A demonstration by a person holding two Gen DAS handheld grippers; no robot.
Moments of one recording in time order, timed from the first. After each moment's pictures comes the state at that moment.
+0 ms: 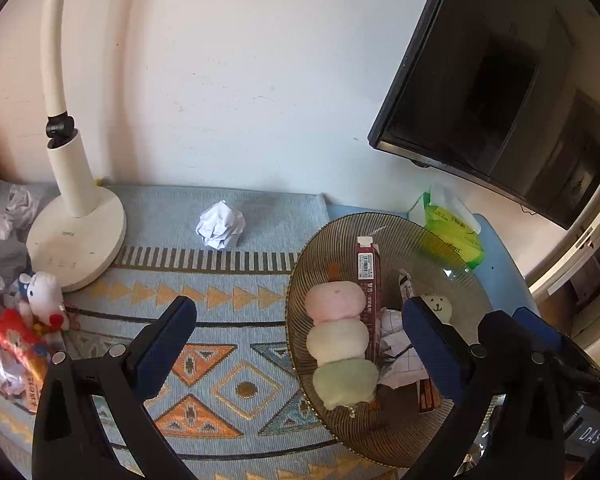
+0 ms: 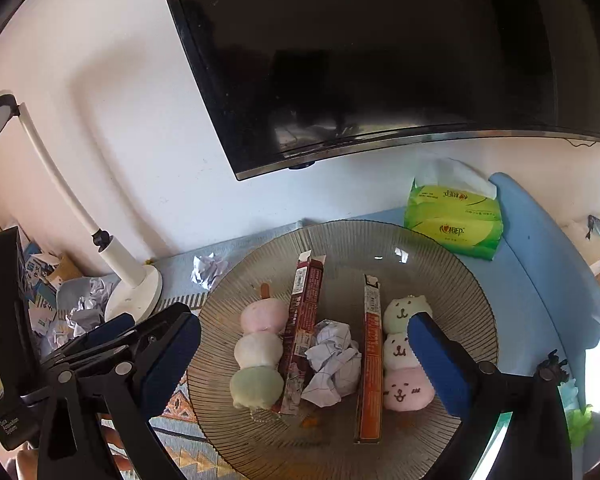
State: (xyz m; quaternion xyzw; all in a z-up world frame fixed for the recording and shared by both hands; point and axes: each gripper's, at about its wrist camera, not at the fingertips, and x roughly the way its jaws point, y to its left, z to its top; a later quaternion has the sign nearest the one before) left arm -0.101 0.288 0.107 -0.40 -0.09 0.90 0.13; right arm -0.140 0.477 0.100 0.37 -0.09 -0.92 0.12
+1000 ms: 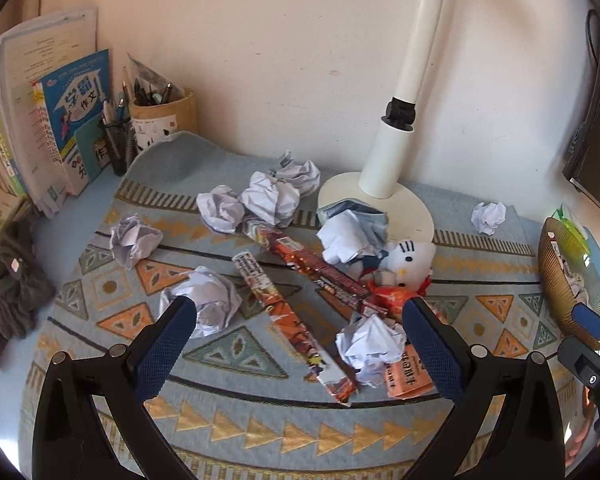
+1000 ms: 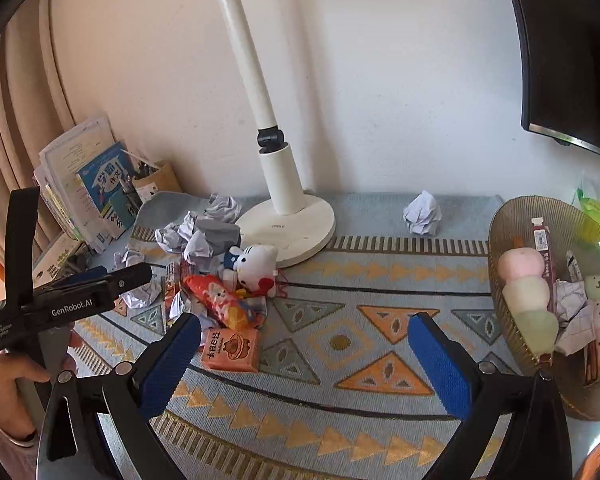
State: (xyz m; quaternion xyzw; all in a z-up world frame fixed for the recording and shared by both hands) left arm -0.034 -0.011 0.073 -0.39 -0.07 0.92 -0.03; right arm -0.054 0.253 0.044 0.36 0.00 -0.90 0.26
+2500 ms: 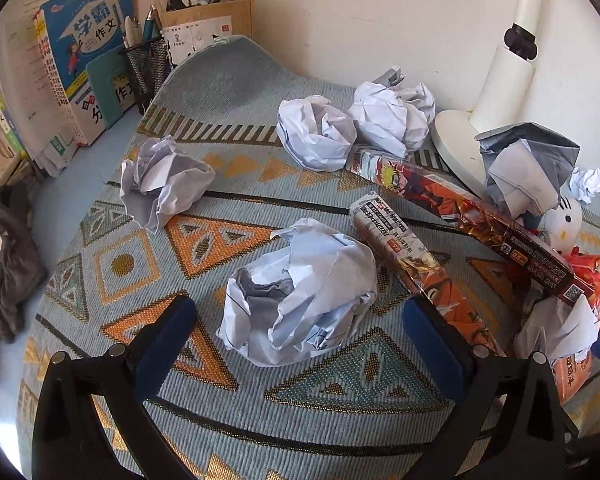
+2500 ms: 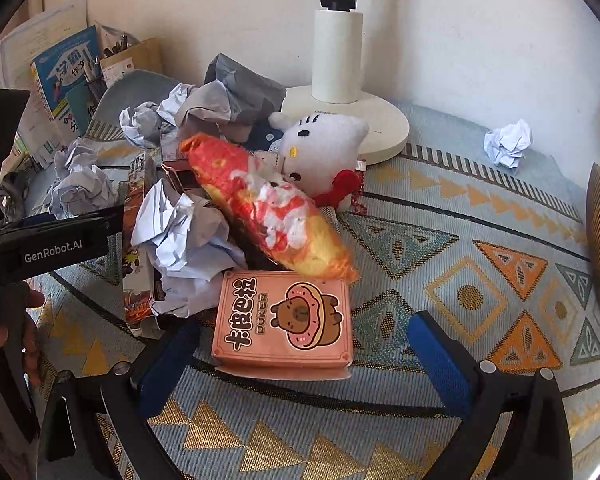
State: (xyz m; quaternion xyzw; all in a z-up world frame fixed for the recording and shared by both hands) left arm -0.085 -0.069 -0.016 -0.45 -0.04 0.89 -0.08; right arm -0.079 0.143 -0.051 0.44 0.10 -0.87 0.19
